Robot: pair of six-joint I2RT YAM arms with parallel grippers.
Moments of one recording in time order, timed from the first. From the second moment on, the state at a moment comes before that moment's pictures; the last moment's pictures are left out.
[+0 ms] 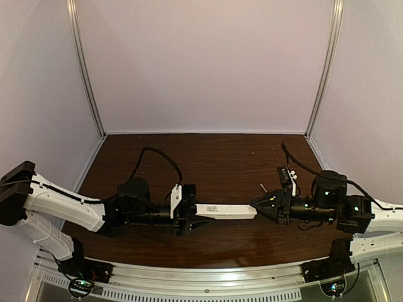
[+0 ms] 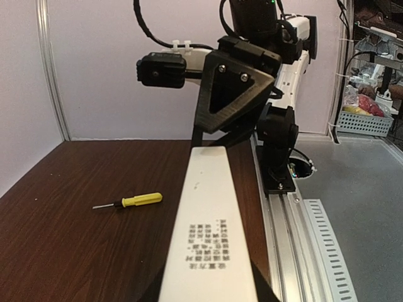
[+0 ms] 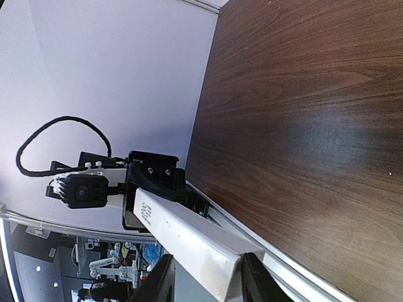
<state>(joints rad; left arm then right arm) -1.17 1.43 0.56 0.78 0.33 0.06 1.07 0.72 0.49 -0.03 -0.13 1.21</state>
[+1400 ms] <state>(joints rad) -1.17 1.48 0.58 0.74 0.25 0.10 1.07 0.79 0.54 -0.17 -0.03 1.19</state>
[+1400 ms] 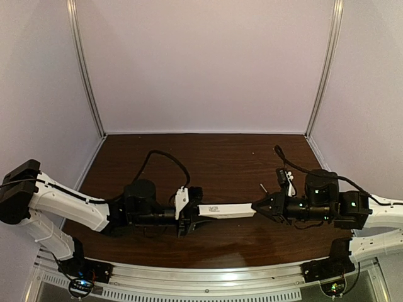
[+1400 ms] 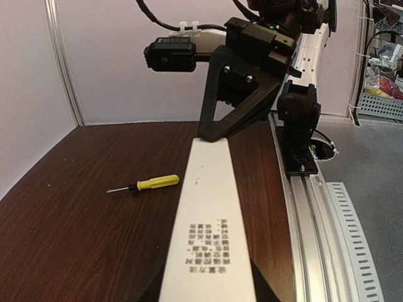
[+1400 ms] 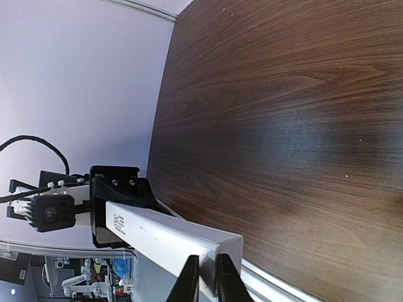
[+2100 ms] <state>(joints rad) -1.16 1.51 0.59 0.65 0.19 0.11 1.08 0.82 0.60 -0.07 -0.08 1.18</state>
